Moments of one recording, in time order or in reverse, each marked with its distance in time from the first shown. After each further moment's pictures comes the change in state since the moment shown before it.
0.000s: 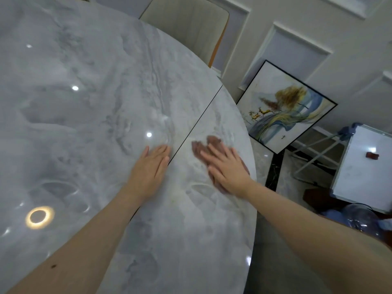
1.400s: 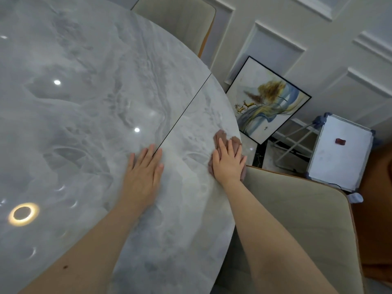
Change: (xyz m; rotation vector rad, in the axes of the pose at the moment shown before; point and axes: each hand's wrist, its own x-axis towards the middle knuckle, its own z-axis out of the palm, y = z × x) left_hand -0.108 0.003 0.016 0.259 0.029 -0.065; right_hand -0.061 -0.061 0.022 0.113 0.133 0.768
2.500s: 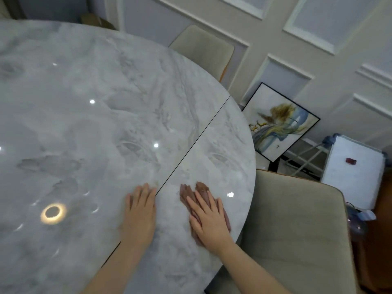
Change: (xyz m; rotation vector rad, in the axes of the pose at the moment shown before) left_hand -0.166 -0.057 -0.044 0.124 0.054 -0.146; right_hand -0.229 -0.031 0.019 -0.072 -0.148 -0.616
